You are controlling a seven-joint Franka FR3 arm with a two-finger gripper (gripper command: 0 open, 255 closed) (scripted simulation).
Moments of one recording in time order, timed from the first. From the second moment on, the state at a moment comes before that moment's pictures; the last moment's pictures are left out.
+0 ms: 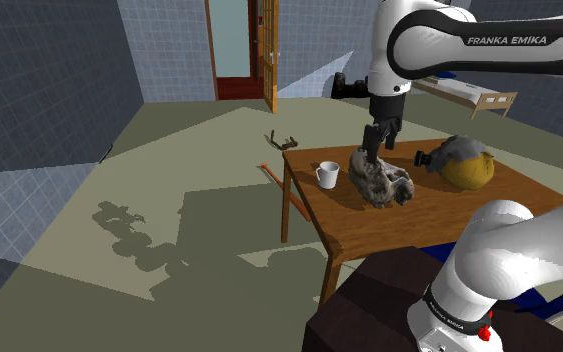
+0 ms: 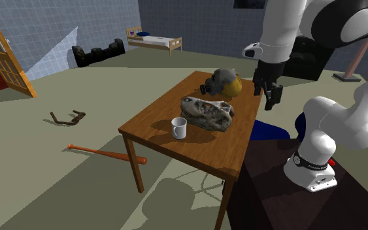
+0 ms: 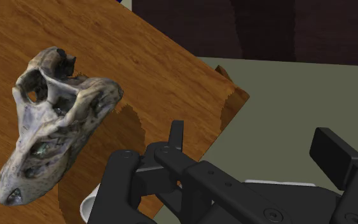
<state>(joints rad) 0.02 -0.76 -0.04 -2.40 -0.12 1.52 -0.02</state>
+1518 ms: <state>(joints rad) -0.01 -0.11 -0.39 -2.19 -0.07 2.04 -0.47</state>
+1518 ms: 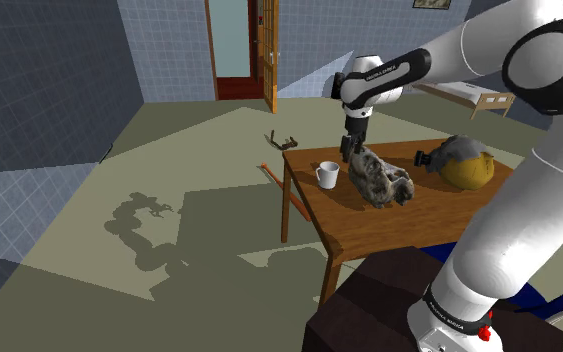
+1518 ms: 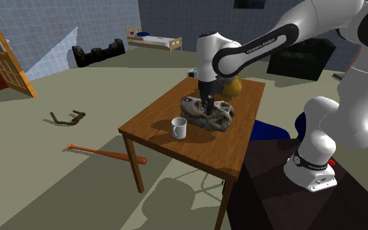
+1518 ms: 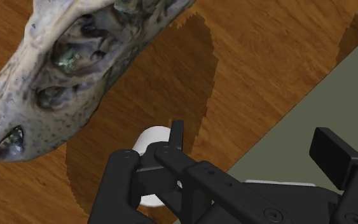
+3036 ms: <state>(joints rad) -0.20 0.61 -0.35 -1.63 0.29 2.15 -0.85</state>
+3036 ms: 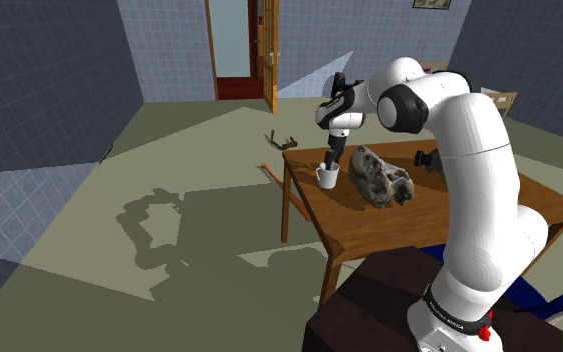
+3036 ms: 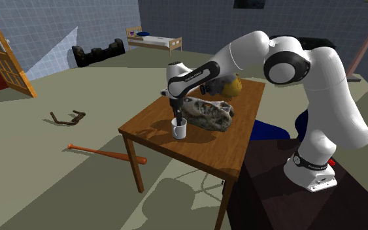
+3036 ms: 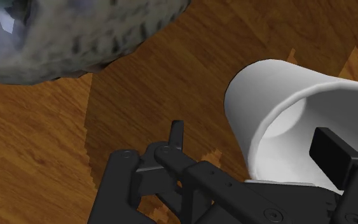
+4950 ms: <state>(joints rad) -0.19 0.55 -0.37 -1.60 0.27 2.06 -0.83</state>
